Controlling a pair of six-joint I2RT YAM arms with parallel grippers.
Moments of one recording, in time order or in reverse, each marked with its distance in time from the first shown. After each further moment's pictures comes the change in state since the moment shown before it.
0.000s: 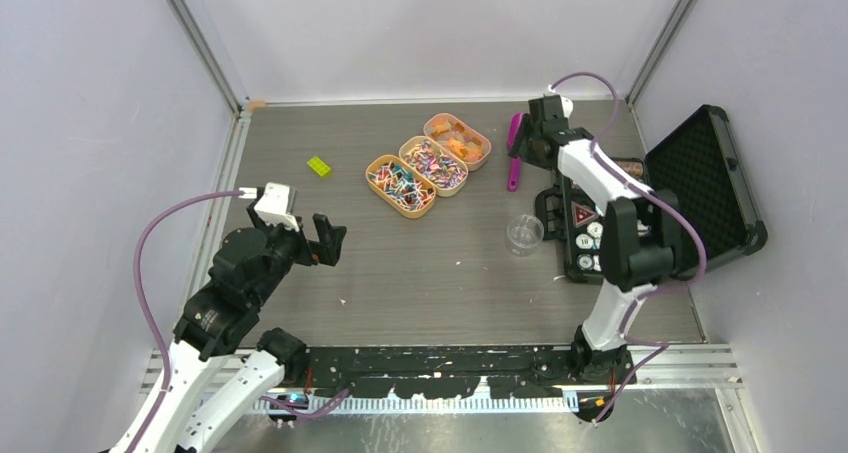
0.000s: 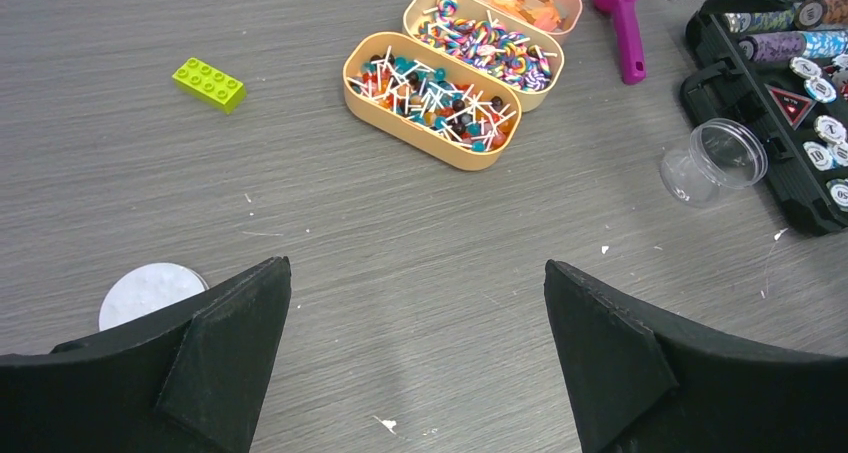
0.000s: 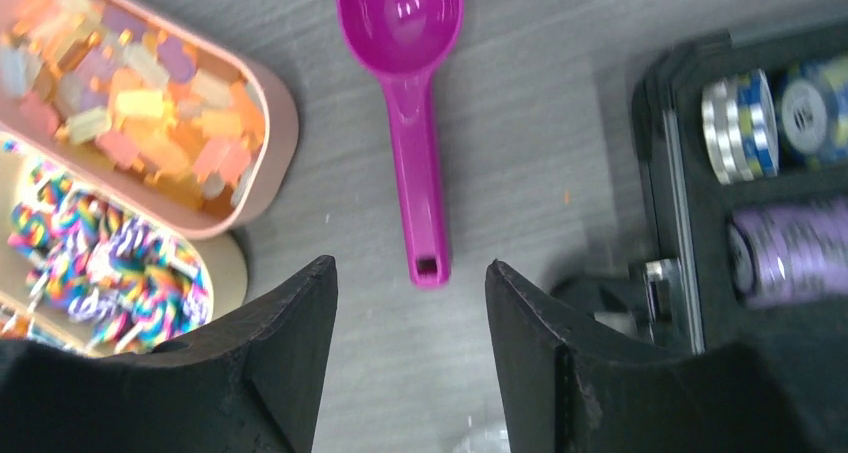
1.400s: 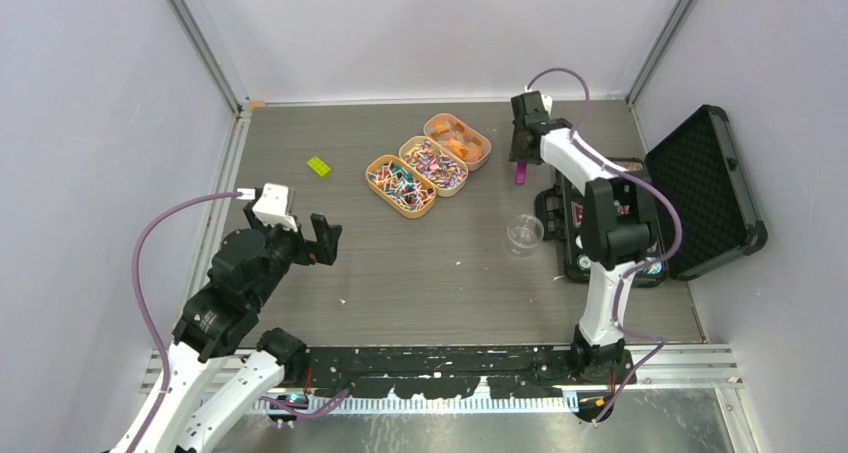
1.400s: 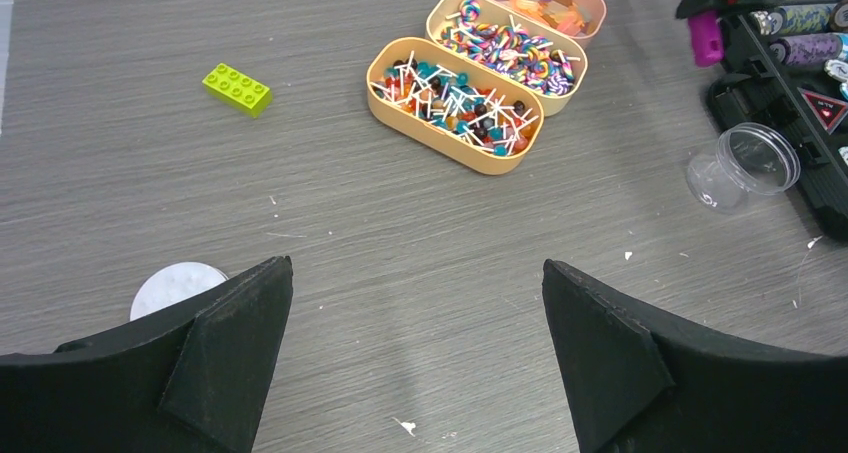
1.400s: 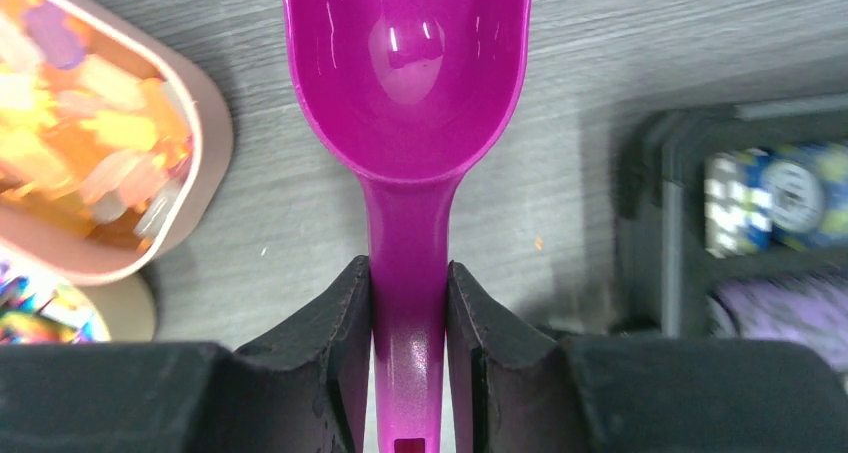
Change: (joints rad) left arm 0.000 -0.005 0.000 -0.001 -0.038 0.033; right arm 0.033 0.278 0.214 -0.060 0.114 -0.160
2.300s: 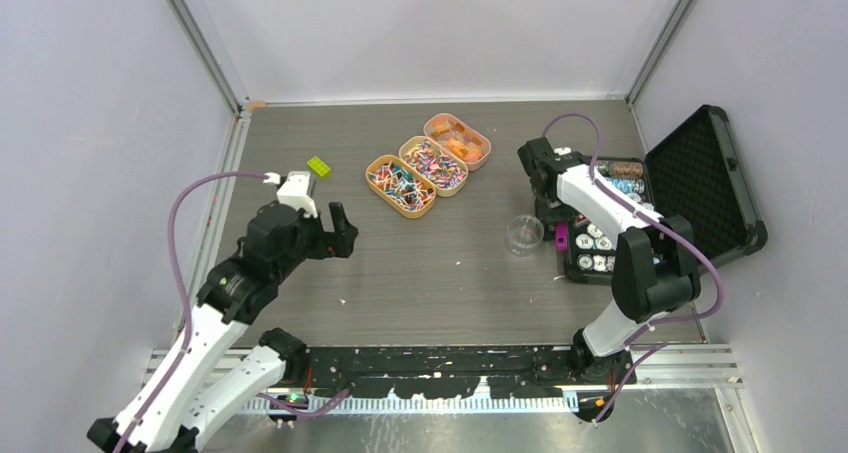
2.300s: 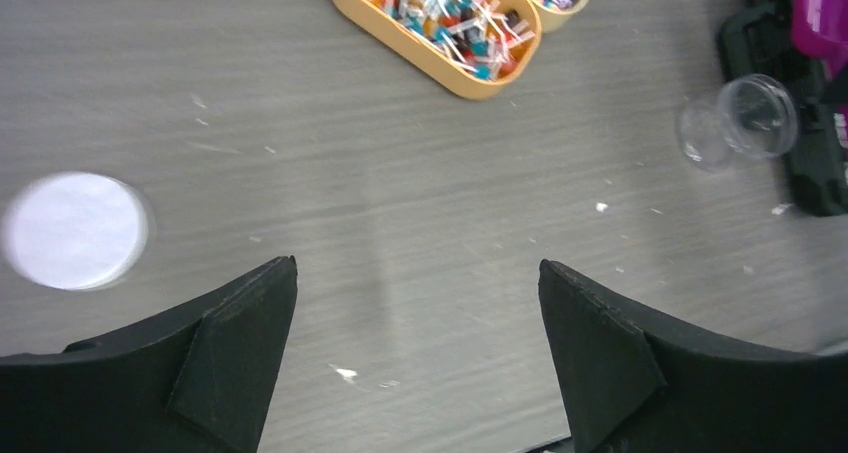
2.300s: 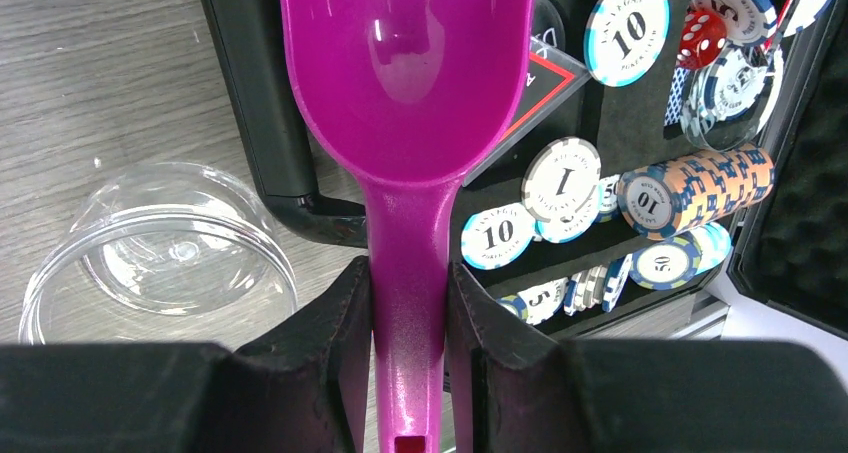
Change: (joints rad) left arm 0.000 0.172 0.026 -0.059 0.024 -0.142; right arm 0.053 -0.417 -0.397 -0.429 0.227 0.002
